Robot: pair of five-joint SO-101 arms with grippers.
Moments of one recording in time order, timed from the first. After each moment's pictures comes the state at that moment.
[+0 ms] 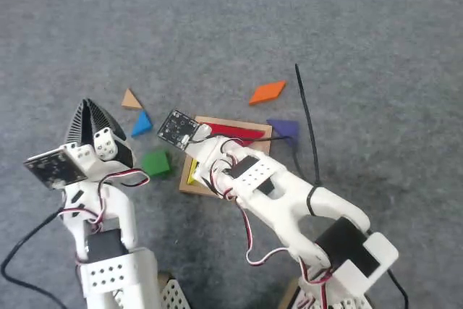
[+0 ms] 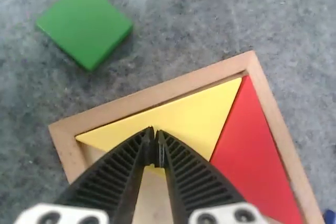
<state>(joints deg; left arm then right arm) -20.0 -88.8 92.0 12.4 18.2 -46.2 1.6 42.9 18.5 19.6</state>
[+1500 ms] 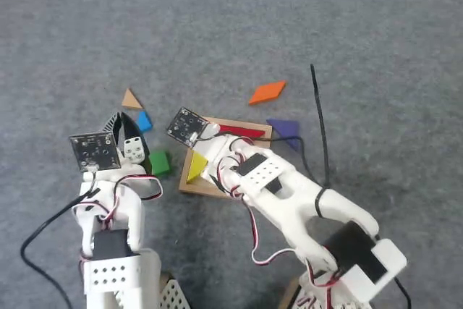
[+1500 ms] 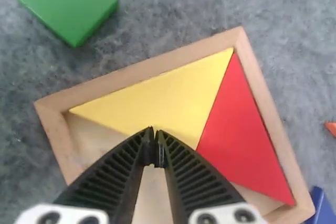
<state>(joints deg) -12.9 -88.8 91.4 27.3 6.5 -44.0 -1.7 44.4 22.1 20.5</state>
